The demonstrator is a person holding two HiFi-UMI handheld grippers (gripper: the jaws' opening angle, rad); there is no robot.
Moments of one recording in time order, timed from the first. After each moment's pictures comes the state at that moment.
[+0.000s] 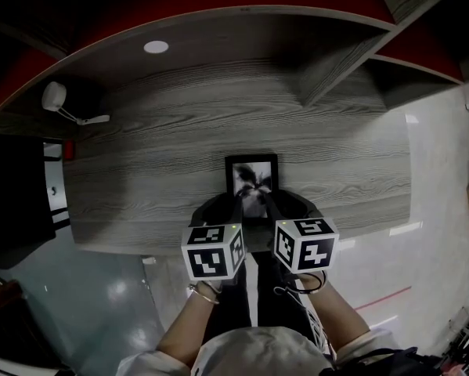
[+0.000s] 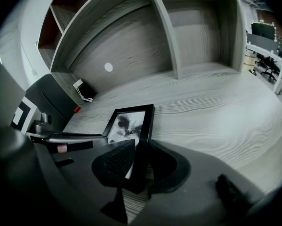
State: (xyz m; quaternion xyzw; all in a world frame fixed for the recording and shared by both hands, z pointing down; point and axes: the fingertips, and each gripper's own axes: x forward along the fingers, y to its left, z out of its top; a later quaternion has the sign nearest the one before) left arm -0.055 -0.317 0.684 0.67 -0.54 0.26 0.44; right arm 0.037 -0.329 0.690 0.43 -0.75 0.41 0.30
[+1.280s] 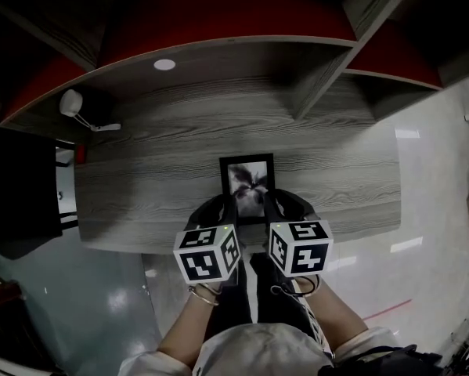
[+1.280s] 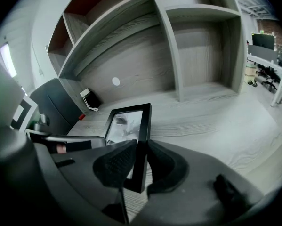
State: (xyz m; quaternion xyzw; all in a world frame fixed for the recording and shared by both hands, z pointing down) left arm -0.056 -0.330 0.635 0.67 -0.58 0.20 0.42; right arm 0.040 -0.349 0.640 0.44 -0.77 0.36 0.27
